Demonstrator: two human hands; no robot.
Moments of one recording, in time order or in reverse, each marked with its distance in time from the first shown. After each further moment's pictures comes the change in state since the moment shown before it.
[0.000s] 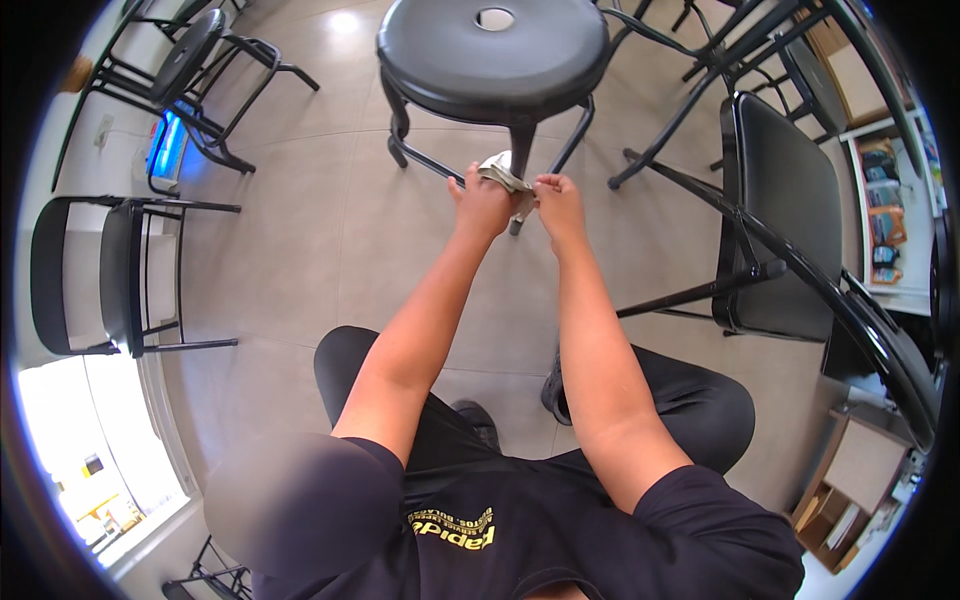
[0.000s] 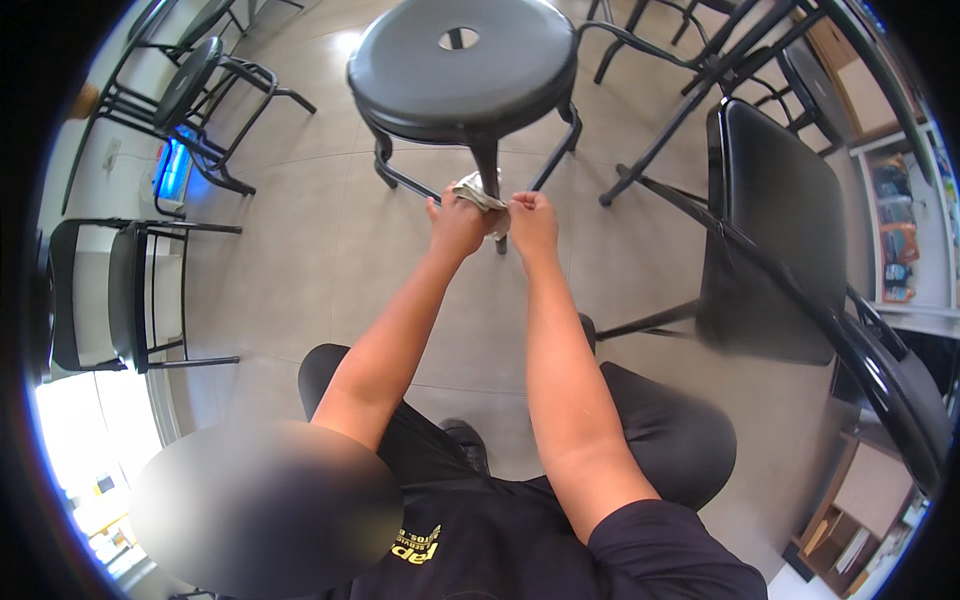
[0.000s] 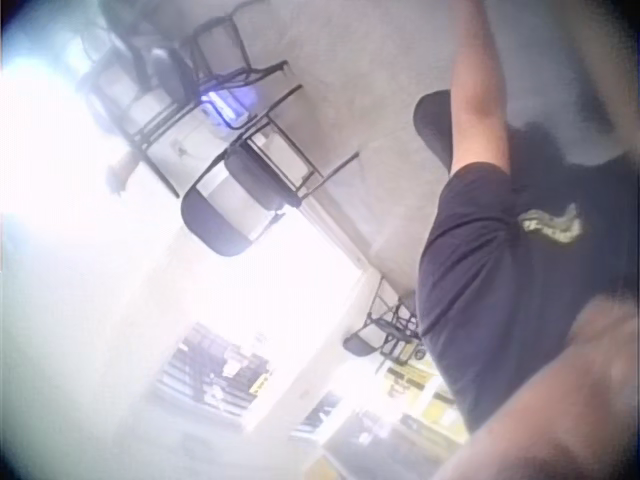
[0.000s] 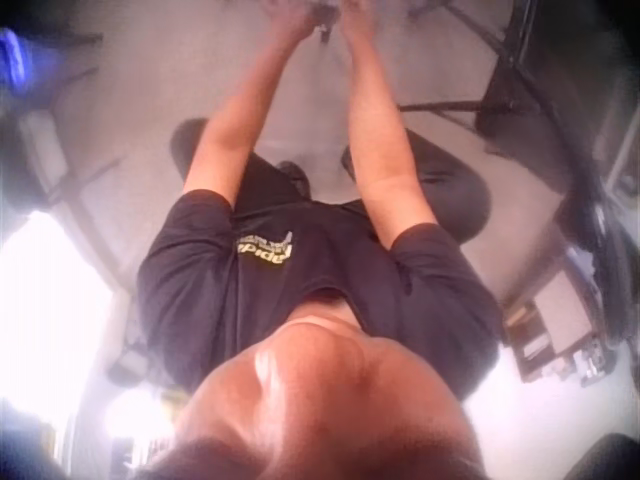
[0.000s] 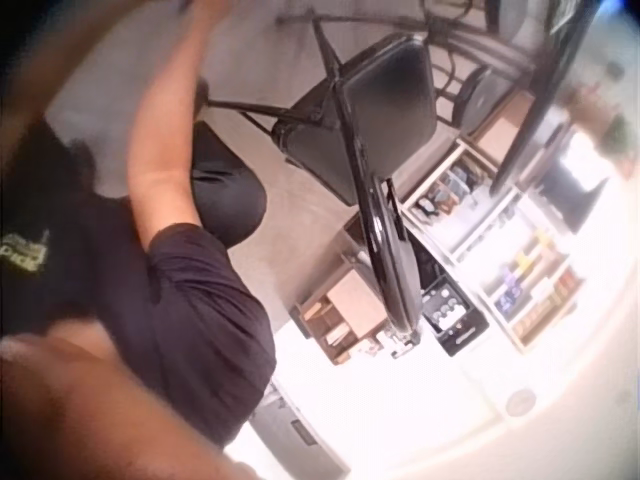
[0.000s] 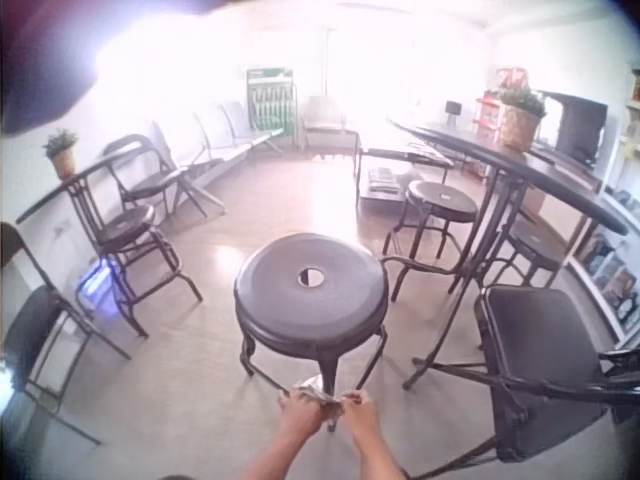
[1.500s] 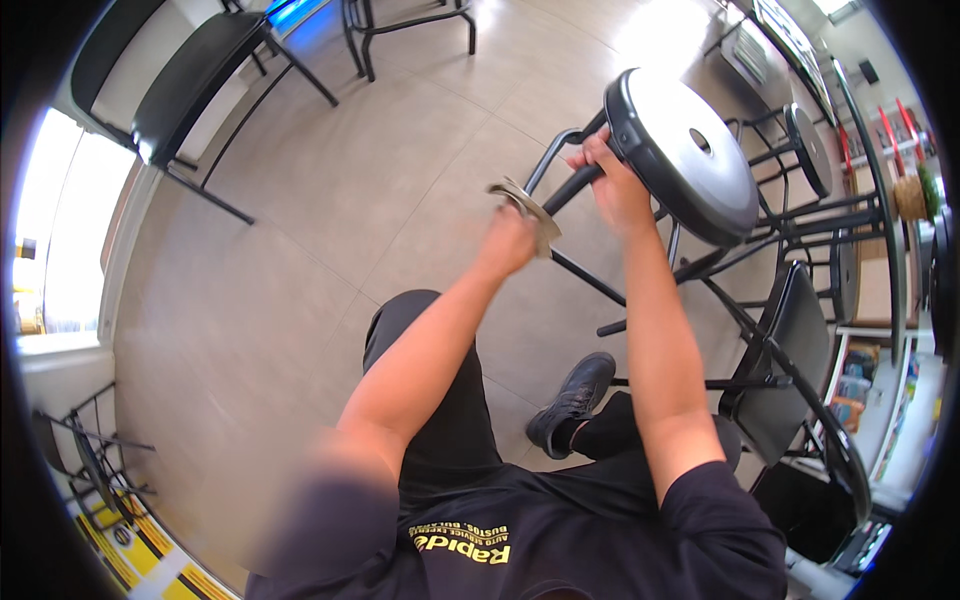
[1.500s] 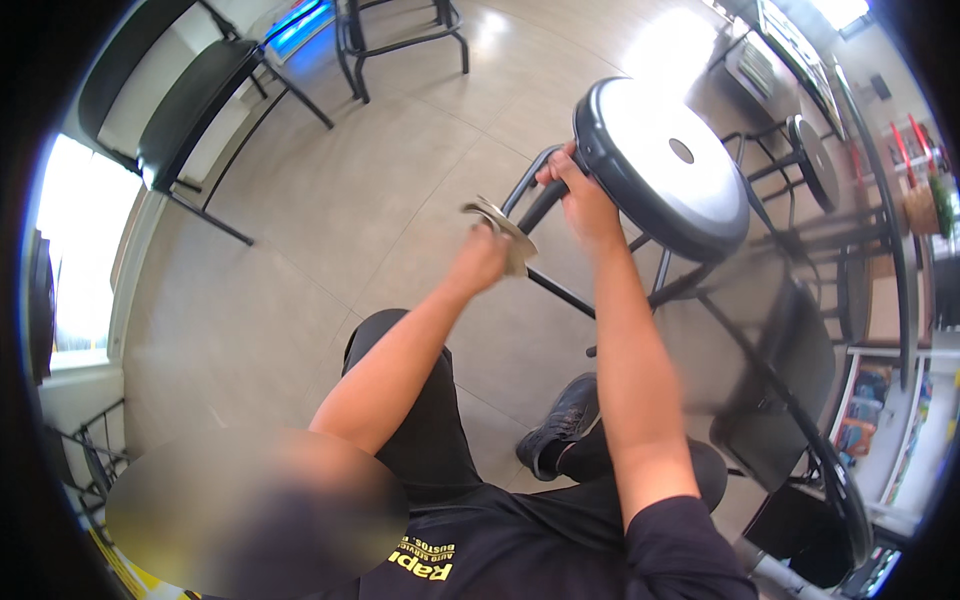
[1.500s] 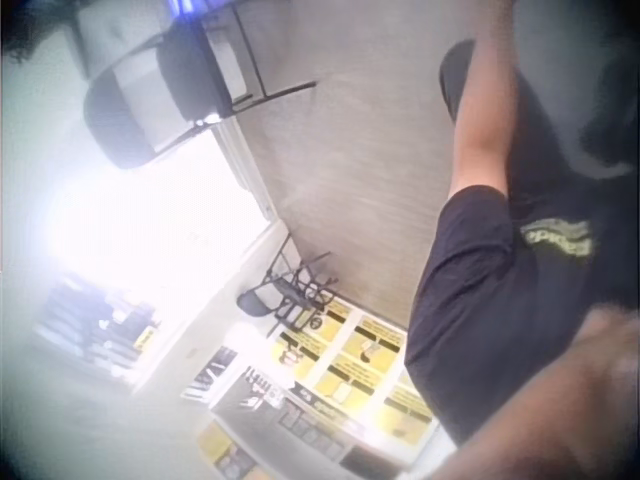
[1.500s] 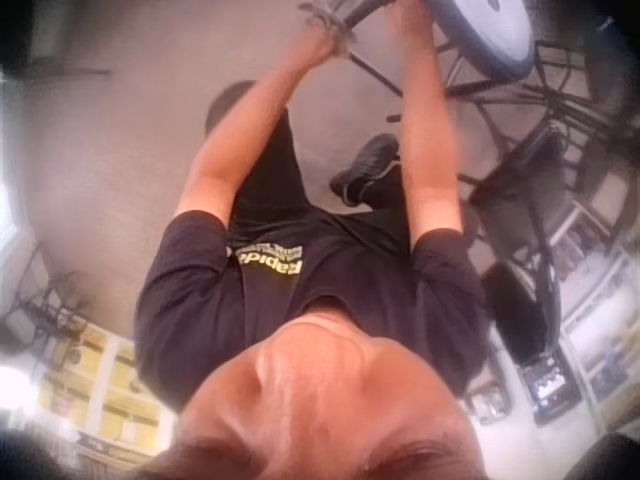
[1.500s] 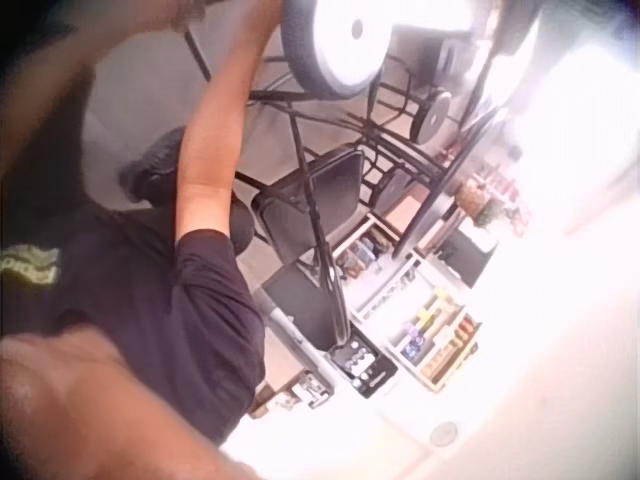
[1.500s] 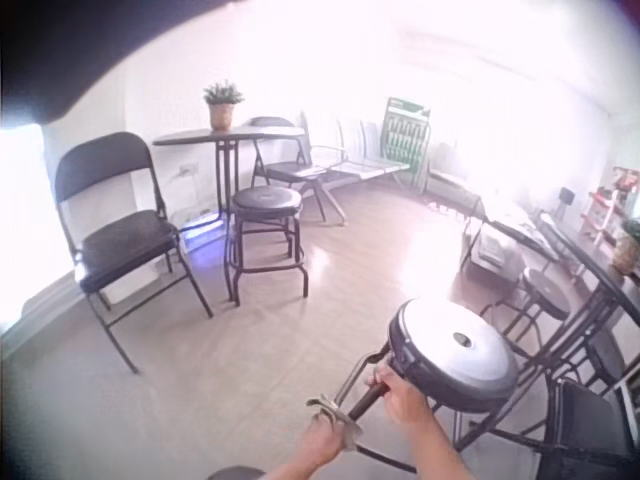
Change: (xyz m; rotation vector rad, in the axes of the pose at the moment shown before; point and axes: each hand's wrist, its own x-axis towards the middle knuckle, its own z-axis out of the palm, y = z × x) left_hand -0.110 -0.114 -0.083 -0.622 0.222 -0.534; right_hand -0.085 -0.185 0.135 0.485 -0.824 -0.332
